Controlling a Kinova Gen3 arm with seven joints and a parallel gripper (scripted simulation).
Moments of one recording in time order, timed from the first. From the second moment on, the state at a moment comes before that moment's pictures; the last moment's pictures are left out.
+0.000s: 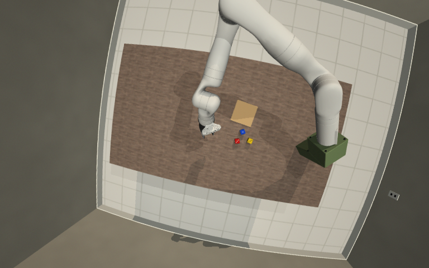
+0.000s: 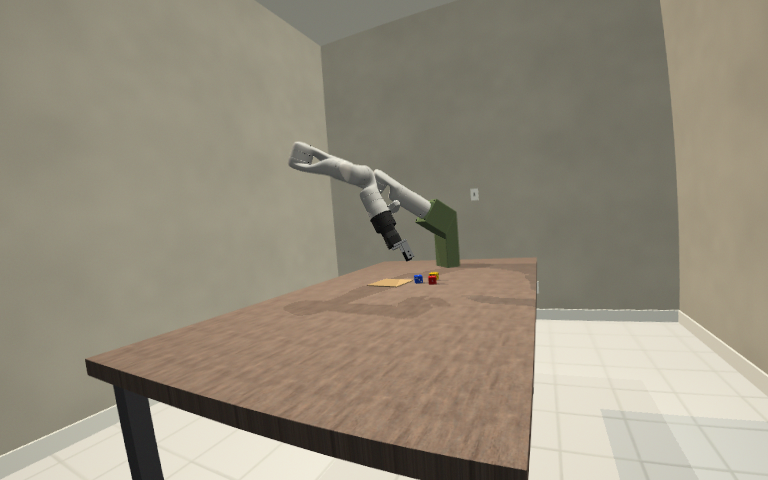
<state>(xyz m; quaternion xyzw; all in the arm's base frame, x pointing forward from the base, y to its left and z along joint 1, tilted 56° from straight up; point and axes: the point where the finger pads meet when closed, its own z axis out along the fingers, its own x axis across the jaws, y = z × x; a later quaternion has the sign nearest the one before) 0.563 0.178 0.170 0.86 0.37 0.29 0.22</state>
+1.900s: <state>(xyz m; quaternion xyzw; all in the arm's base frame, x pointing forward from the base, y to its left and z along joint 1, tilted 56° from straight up) 0.491 0.153 0.116 0.79 0.50 0.17 0.32</state>
